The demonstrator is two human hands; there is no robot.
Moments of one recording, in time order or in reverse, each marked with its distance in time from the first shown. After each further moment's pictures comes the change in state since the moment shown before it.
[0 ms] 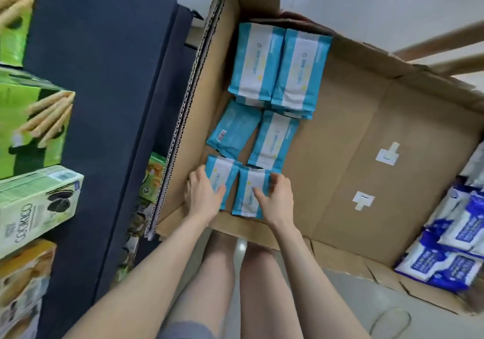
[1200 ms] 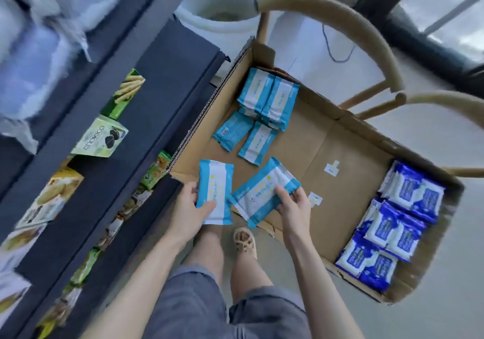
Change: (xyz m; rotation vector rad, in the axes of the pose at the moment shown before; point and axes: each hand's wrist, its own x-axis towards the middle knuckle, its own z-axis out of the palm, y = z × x) left_hand -0.225 -0.034 -0.043 -0.840 0.034 0.182; right_hand -0.186 0.006 -0.112 0.753 0.053 -0.185
